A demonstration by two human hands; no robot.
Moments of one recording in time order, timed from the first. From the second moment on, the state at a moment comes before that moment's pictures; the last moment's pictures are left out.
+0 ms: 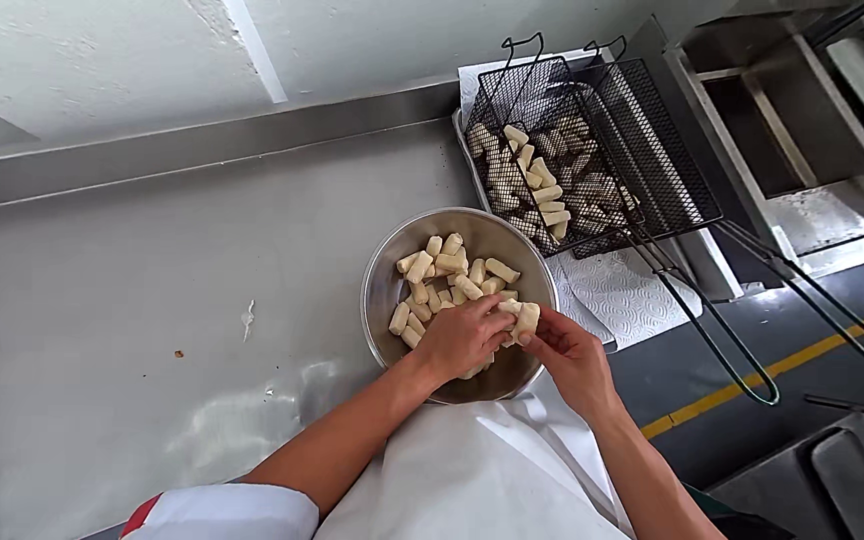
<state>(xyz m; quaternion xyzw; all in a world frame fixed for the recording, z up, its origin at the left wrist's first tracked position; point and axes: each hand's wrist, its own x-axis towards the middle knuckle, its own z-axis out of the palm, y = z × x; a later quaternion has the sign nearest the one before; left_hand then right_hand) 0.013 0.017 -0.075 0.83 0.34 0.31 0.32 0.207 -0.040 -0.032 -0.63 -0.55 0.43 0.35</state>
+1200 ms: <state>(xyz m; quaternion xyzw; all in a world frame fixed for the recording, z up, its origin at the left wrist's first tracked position) -0.001 0.021 -0.074 0.77 0.36 0.32 0.42 0.212 -0.053 -0.030 -0.49 -0.40 0.51 0.59</state>
